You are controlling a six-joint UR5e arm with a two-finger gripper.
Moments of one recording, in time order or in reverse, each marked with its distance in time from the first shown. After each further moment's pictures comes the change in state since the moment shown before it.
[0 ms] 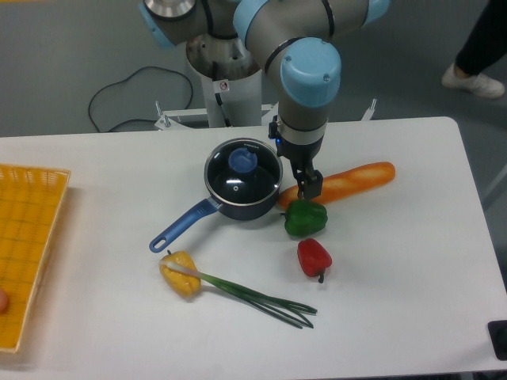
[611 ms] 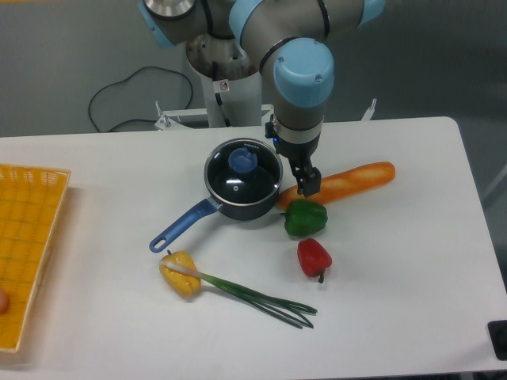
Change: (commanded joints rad) arm -0.023 0.020 -0.057 0.000 0.067 -0.043
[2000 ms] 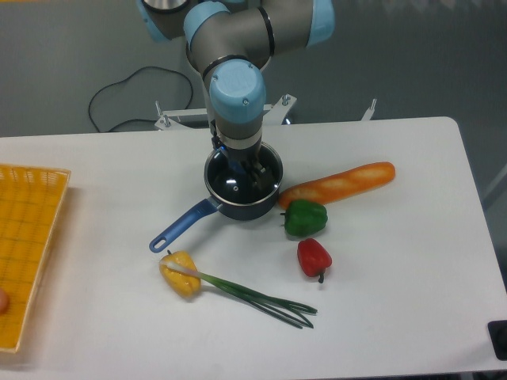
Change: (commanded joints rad) arm -0.117 0.074 -0.192 0.017 -0.066 -0.437
